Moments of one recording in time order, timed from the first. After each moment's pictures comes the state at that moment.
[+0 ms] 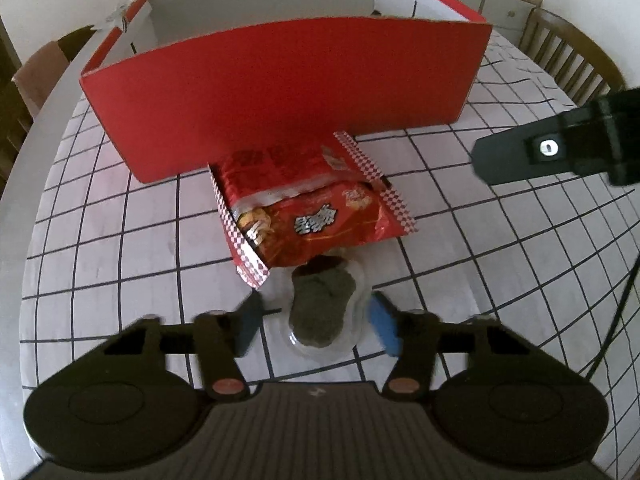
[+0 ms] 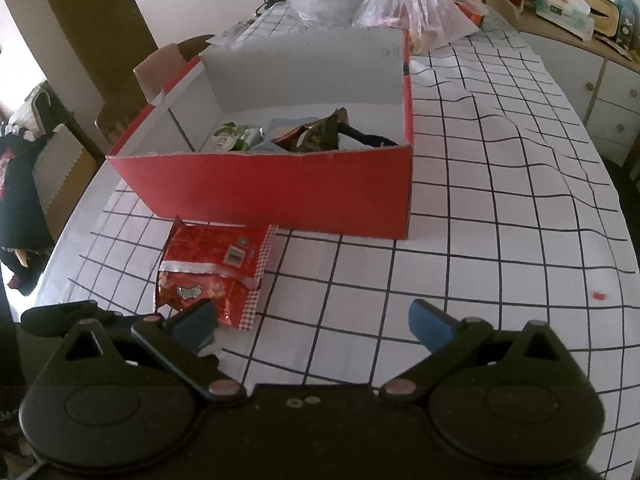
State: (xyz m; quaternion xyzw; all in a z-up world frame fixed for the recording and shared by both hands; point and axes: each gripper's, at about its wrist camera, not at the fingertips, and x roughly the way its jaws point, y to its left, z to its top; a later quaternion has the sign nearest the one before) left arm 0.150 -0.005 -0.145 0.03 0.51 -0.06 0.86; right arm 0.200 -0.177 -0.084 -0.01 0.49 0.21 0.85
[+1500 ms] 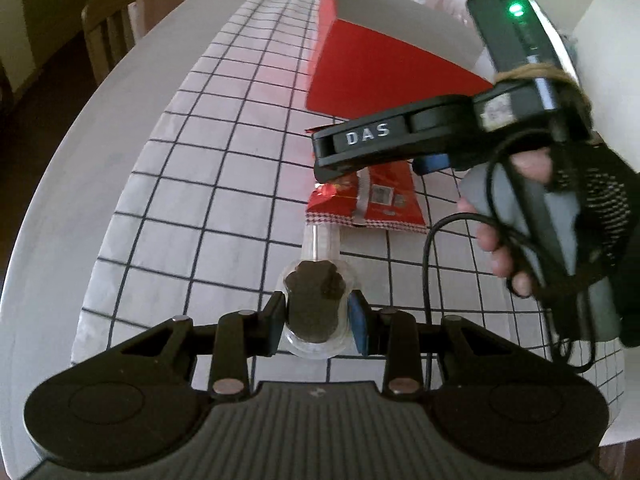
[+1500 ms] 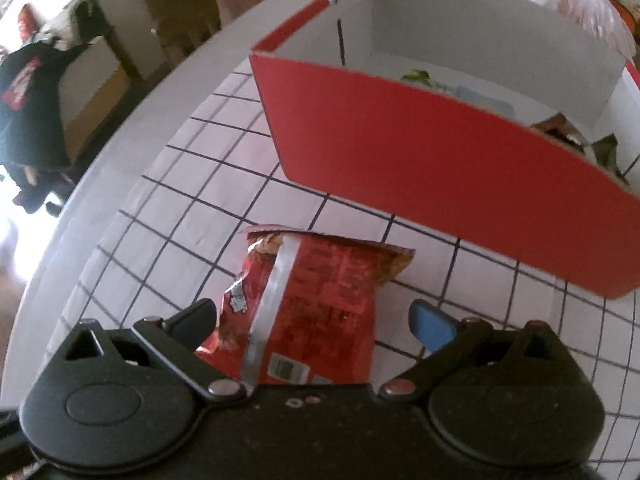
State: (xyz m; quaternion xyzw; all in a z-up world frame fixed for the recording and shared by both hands) left arm 0.038 0.111 -0.119 -0.15 0.49 0.01 0.86; right arm 0.203 0.004 -0.135 -0.11 0.53 0.26 0.80
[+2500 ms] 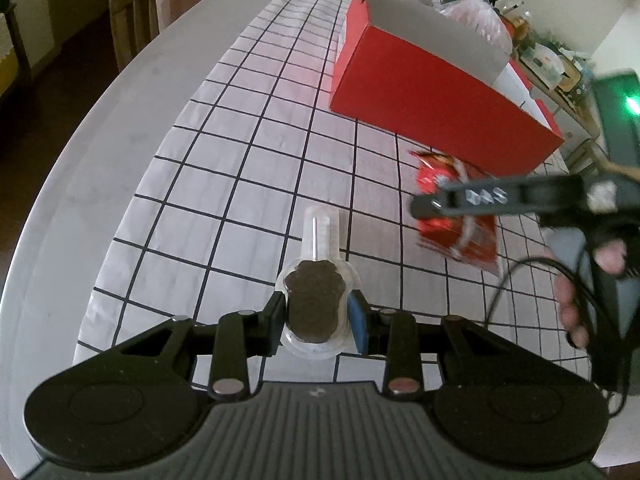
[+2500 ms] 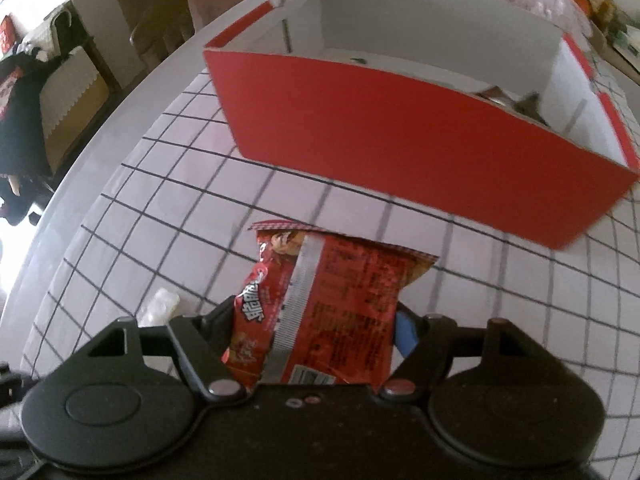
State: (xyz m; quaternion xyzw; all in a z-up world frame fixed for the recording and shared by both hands) left arm 0.032 0.116 -0.119 -0.18 0.49 0.04 0.85; right arm 0.182 -0.041 -0.123 -0.10 0.52 0.23 0.81
